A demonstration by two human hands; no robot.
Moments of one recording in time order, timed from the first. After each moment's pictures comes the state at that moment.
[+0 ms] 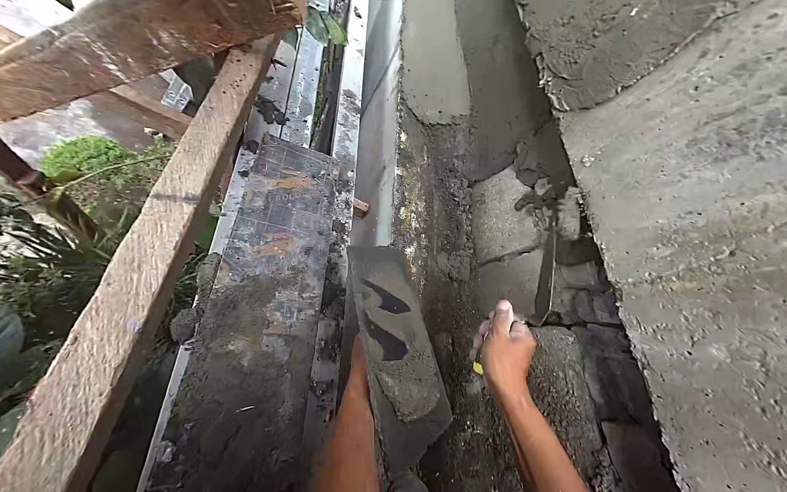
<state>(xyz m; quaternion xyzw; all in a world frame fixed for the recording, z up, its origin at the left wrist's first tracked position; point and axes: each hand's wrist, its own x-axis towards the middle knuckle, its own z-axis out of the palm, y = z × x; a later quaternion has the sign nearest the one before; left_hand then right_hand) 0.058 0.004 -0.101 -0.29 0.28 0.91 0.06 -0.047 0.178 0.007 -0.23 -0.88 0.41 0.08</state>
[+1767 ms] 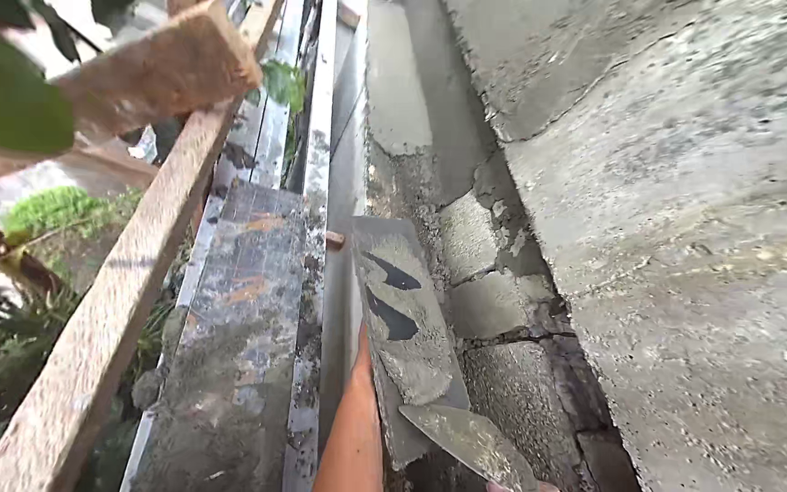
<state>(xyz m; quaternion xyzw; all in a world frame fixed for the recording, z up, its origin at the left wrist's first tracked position) 0.022 -0.012 0.054 -0.24 0.43 0.87 -0.01 0.128 0.284 0.038 0.06 -1.00 0.06 -0.05</state>
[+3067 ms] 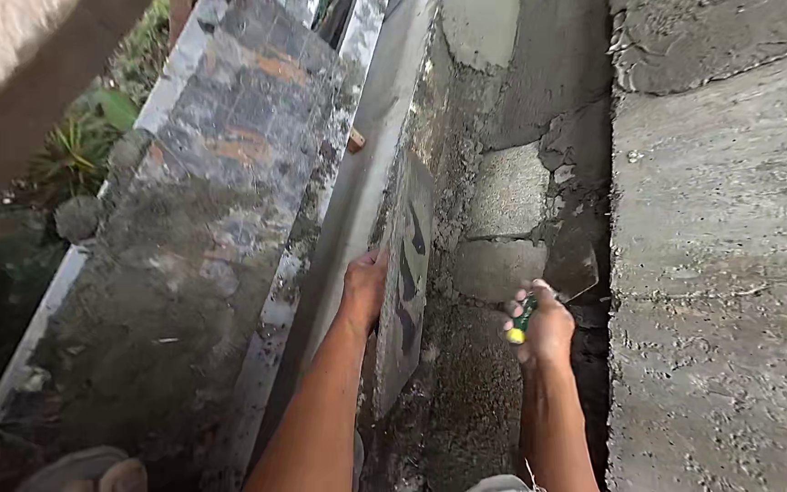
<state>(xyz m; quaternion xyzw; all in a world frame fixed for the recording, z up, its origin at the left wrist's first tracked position) -0.028 0.012 -0.056 -0.33 0.33 0.88 0.09 -0.082 0.233 0.064 -0.25 -0.82 0.51 0.02</state>
